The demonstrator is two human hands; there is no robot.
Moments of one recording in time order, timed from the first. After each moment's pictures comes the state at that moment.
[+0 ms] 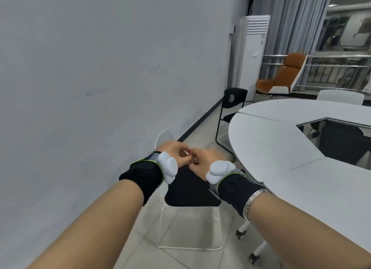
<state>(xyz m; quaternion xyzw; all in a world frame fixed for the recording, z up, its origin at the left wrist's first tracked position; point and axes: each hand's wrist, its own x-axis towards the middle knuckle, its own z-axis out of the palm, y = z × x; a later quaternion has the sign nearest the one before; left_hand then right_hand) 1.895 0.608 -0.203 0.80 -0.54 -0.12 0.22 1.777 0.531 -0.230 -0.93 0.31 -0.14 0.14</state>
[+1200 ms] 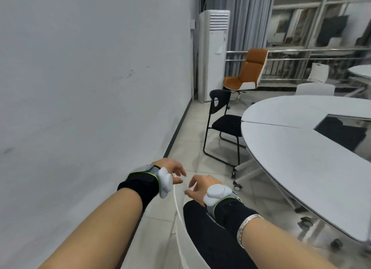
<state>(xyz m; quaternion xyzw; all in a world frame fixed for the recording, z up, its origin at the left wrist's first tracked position) 2.375 0.312 -0.268 0.71 -0.68 -0.19 0.00 2.214 0.296 -0.312 -0.82 0.52 -0.02 0.23</state>
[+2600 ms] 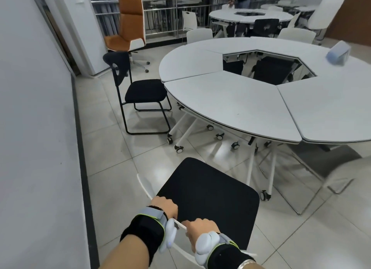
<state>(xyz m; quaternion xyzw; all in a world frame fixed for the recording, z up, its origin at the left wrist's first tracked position) 2.402 0.198 -0.447 0.37 -0.84 -0.10 -0.38 2.312 0.282 -0.485 -0.63 0.68 0.17 0.32</state>
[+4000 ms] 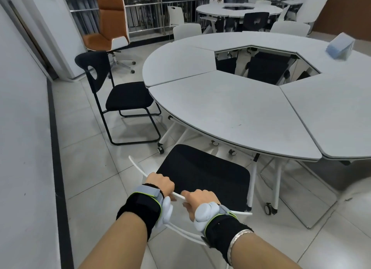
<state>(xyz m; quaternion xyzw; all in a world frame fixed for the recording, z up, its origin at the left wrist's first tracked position) 2.306 0.005 -0.473 0.34 -0.87 0.03 -0.36 2.208 0.096 -0.503 -0.65 0.72 0.09 0.24</state>
